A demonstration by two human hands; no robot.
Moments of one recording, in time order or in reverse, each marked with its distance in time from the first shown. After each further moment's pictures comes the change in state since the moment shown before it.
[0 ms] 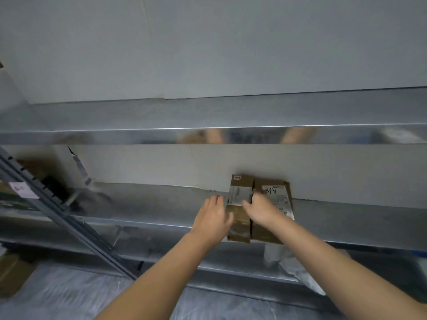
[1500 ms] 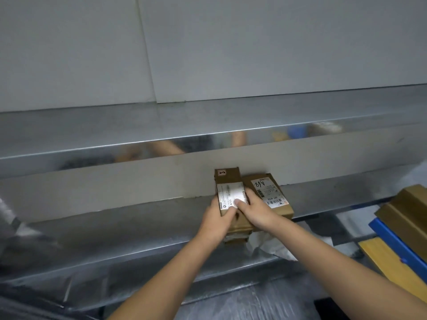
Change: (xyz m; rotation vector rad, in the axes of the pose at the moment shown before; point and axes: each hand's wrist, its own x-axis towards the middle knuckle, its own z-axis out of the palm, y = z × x) left_hand 0.019 -0.062 -0.001 -0.957 -0.192 -0.009; right_hand -0.032 -0.067 0.043 0.296 0.225 0.203
